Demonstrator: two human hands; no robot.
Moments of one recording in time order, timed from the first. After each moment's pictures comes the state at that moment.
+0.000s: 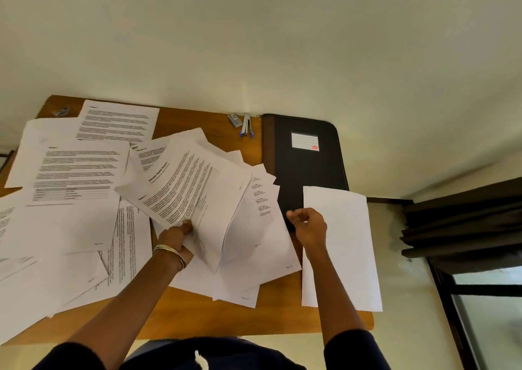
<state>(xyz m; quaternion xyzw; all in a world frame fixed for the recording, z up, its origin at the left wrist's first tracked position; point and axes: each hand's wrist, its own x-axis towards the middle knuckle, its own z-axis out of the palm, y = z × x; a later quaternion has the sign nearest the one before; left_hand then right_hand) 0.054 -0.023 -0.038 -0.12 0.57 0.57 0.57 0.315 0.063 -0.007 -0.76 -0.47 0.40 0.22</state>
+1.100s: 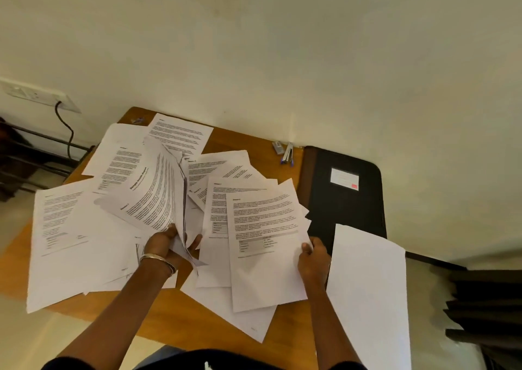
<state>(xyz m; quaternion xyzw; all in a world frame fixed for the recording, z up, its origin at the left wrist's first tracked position) 0.007 -0.051 0.005 -0.22 0.49 0.65 0.54 0.277 0.059 -0.011 -0.72 -0.56 0.37 0.18</state>
